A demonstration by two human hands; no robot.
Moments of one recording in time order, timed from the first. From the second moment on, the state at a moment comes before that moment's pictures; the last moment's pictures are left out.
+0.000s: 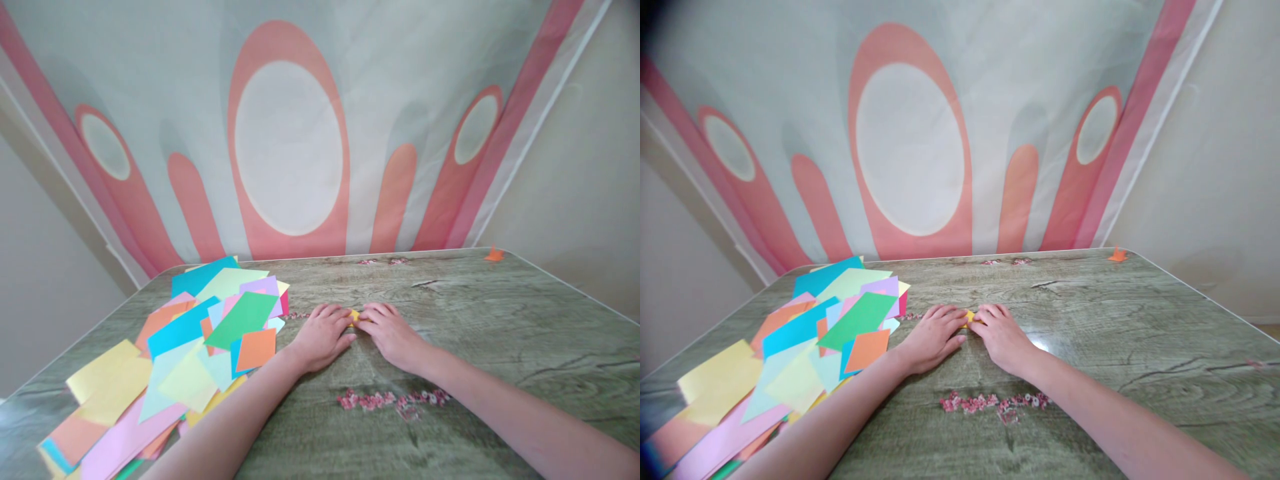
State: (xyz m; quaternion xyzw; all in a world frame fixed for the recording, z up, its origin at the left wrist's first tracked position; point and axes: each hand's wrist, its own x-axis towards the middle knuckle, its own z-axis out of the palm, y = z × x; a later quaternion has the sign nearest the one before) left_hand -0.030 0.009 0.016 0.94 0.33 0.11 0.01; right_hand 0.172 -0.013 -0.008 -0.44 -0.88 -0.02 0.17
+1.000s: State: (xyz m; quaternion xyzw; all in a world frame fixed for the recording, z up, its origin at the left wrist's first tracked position) left_hand -0.031 0.010 0.015 0.94 0.32 0.12 0.02; right_hand 0.174 -0.017 -0.006 -0.45 -0.88 -0.05 0.17
